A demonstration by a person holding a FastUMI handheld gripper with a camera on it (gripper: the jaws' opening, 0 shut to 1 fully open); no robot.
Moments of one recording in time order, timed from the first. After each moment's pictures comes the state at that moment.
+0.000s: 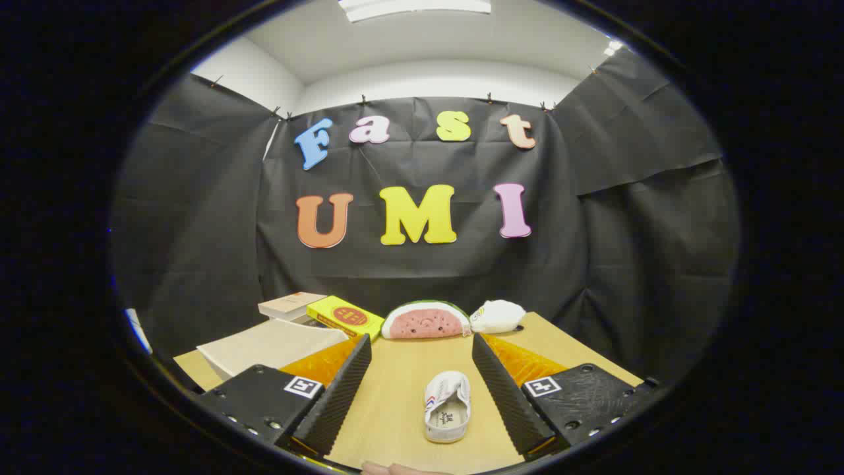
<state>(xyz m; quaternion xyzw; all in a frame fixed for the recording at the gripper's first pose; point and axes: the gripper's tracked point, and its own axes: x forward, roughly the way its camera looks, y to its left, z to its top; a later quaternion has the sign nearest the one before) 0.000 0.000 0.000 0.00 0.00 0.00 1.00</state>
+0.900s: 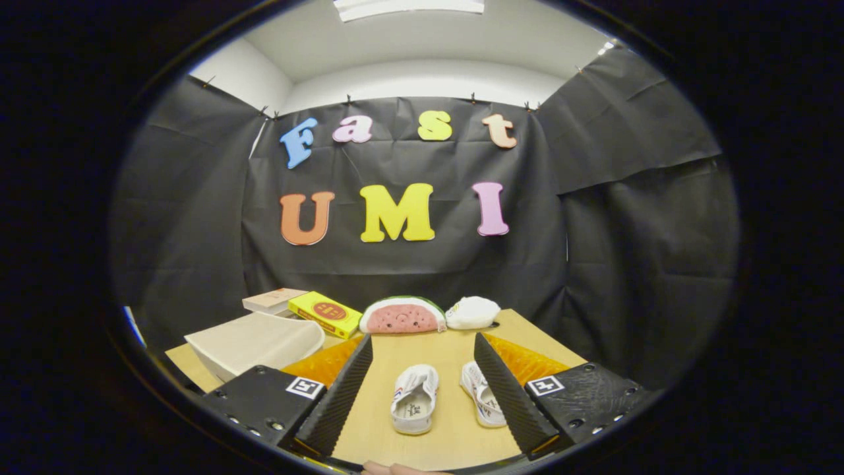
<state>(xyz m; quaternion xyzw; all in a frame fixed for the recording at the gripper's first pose) -0.007 -0.051 -0.006 -0.01 0.00 -0.02 1.00</state>
